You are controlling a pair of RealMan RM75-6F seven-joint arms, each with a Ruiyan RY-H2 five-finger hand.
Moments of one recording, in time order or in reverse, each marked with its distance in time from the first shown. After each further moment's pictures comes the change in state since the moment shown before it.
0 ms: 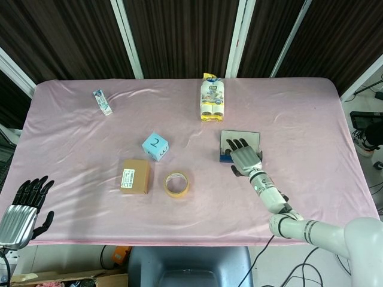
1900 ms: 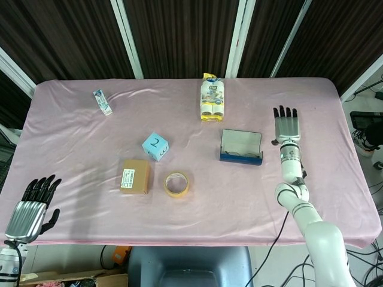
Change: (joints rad) left arm -0.035 -0.031 -0.016 -0.013 -0.064 -0.095 0.089; right arm 0.065 -0.312 0.244 0.961 -0.103 -0.185 0.186
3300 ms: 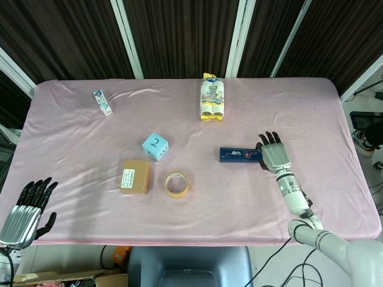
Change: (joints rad) left arm 0.027 0.029 0.023 0.004 0.057 0.058 -0.061; right arm -0.274 0.191 -0.163 -0.571 -0.269 0.284 0.125
